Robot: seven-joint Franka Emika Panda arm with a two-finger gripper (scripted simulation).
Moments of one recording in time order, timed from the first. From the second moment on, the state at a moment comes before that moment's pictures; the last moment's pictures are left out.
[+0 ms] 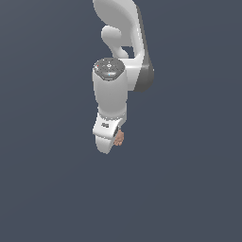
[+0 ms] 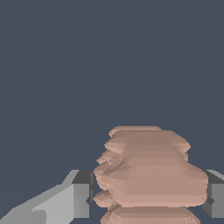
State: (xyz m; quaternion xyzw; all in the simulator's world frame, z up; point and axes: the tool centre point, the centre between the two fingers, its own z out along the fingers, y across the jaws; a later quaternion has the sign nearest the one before) arm 0.039 -0.025 0.181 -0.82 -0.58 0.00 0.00
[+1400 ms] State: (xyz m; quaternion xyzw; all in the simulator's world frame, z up) arm 0.130 -0.072 0.270 -0.82 -0.58 0.00 0.00
